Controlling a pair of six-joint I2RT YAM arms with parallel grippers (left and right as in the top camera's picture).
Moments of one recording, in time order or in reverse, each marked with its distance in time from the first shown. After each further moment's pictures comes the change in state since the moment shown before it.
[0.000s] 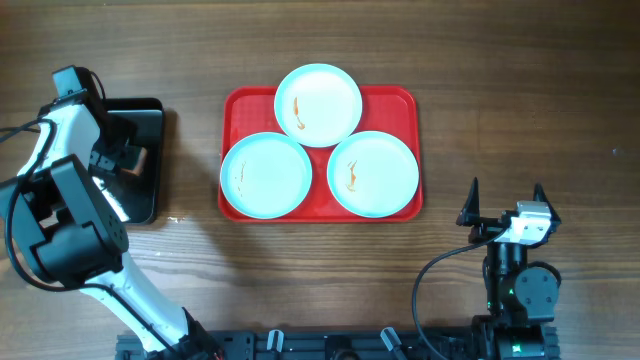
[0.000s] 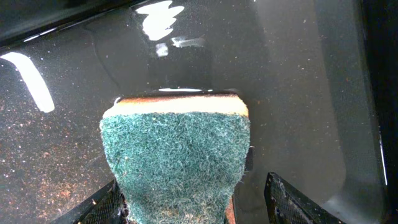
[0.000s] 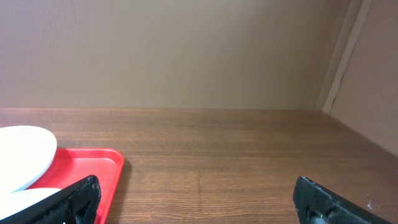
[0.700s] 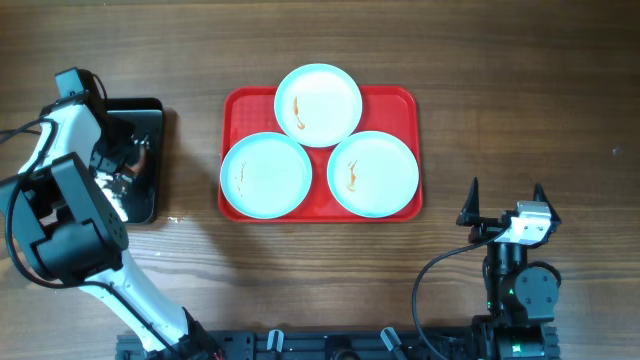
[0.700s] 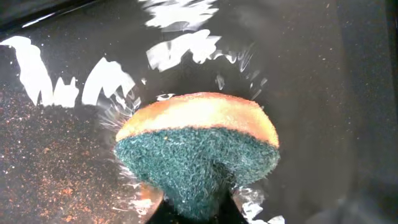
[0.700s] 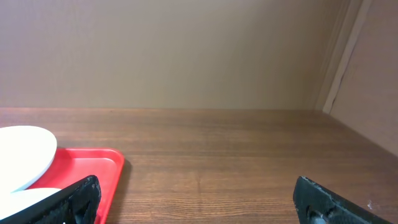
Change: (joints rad) left arm 0.000 0.012 0.000 -0.021 0.001 0.000; right arm 0.000 0.000 0.000 0.000 0.000 0.000
